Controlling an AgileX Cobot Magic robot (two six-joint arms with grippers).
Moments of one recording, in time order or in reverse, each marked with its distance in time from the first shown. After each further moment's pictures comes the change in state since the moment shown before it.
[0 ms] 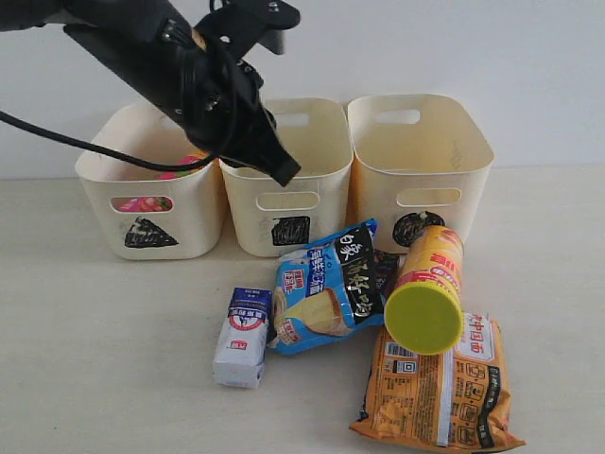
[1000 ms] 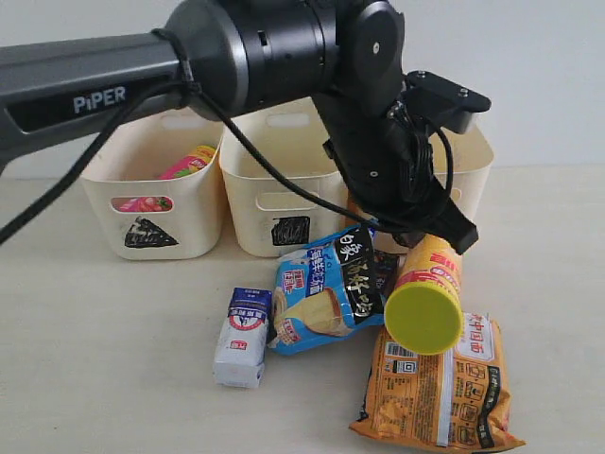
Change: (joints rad) left arm -0.257 0.419 -0.491 0.074 0.257 -0.254; right arm 0.000 0.000 0.000 0.000 0.000 0.000
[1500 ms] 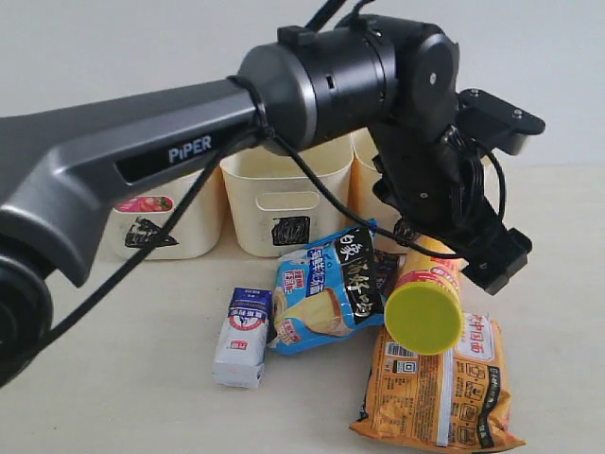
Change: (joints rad) left arm -0.047 0.136 -0.169 -0.032 0.005 0.046; right arm 0.000 0.000 0.000 0.000 0.000 0.000
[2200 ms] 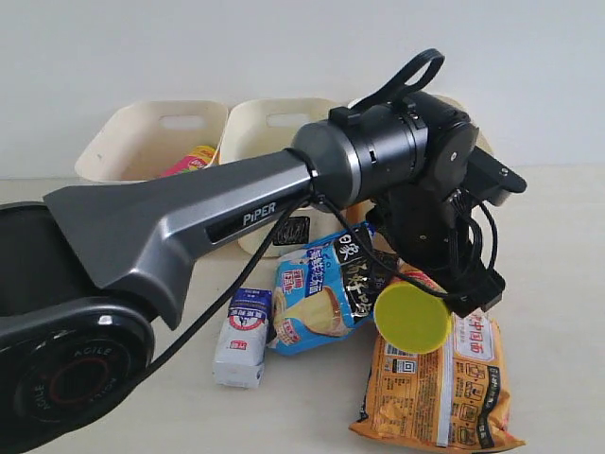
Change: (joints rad) left arm -0.010 0.177 -0.128 0.167 0.043 -0.095; right arm 0.000 0.000 0.000 0.000 0.000 0.000
